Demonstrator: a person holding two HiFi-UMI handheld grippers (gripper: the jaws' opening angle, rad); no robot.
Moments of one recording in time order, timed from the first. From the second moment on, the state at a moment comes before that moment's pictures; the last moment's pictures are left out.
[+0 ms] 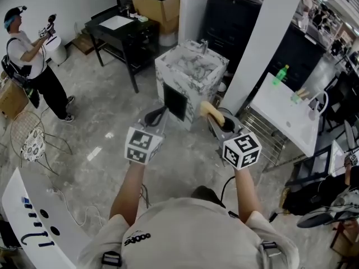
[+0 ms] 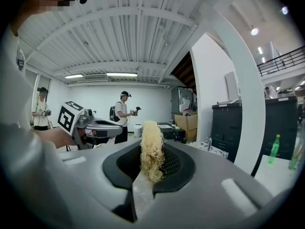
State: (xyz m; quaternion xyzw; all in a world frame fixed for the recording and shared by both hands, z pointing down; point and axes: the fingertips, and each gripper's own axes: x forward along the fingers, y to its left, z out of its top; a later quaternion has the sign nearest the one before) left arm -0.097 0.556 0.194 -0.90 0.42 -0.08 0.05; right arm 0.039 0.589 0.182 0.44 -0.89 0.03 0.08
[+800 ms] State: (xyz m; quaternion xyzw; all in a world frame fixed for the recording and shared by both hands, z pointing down) left arm -0.108 0.457 0.204 -0.89 0.45 -0.07 0.04; right arm 0.039 0.478 0.186 0.43 -0.90 0.03 0.06
